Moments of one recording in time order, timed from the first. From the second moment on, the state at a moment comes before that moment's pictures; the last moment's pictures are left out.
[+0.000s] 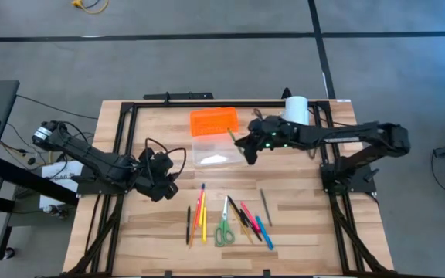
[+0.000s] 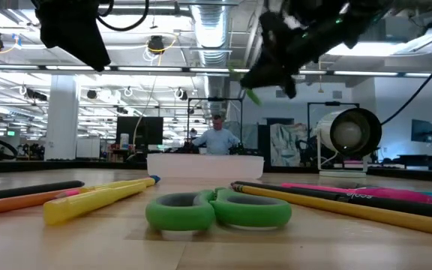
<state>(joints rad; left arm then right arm) -0.43 1.18 0.96 -0.93 -0.63 -0.95 -0.22 1.43 0.85 0.06 -0.07 0.35</state>
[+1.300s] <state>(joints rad) -0.50 1.18 0.96 -0.93 -0.66 -1.07 -0.27 1.81 1.29 -0.39 -0.10 0.11</state>
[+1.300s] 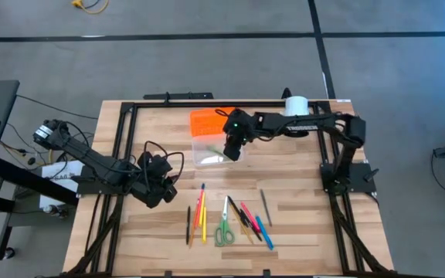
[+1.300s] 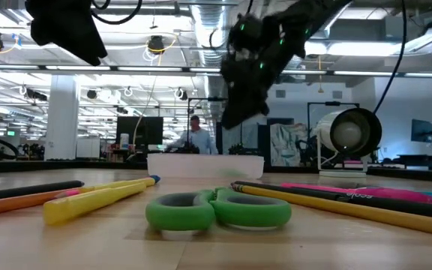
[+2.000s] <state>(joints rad) -0.60 1.63 0.96 -0.40 -0.30 -1.36 0.04 1.37 1.29 -0.79 0.25 0.13</state>
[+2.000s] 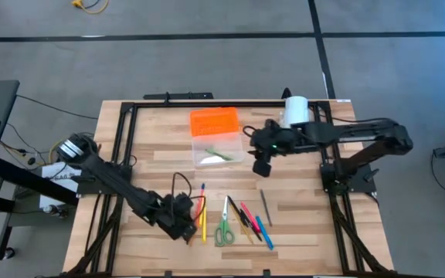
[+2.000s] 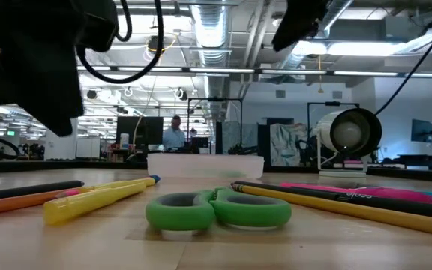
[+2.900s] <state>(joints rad) -0.55 1.66 0.96 -0.51 -0.22 -1.81 0.08 1.16 1.29 -0.98 0.29 0.13</state>
